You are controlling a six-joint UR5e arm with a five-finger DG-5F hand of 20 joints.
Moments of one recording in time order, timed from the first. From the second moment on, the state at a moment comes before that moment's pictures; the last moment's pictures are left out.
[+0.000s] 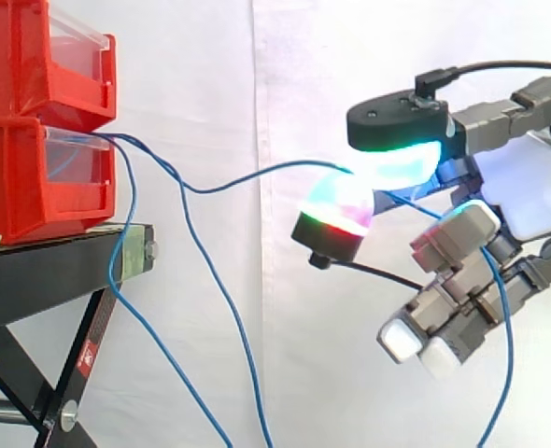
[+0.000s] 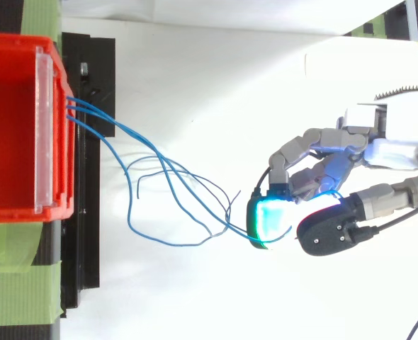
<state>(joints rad) 0.21 -1.76 -1.81 -3.11 -1.31 0.13</state>
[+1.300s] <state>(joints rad) 0.21 -1.76 -1.81 -3.02 -1.30 0.13</state>
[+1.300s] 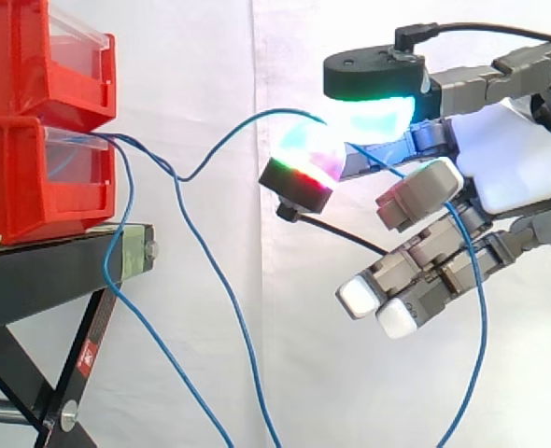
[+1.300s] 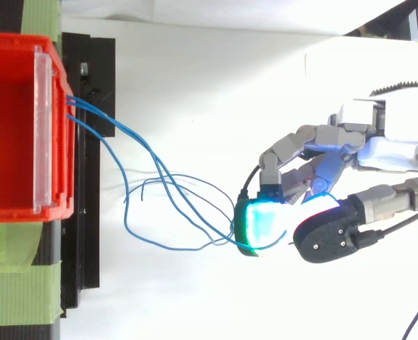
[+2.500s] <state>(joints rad) 0.21 -1.76 -1.81 -3.02 -1.30 0.13</state>
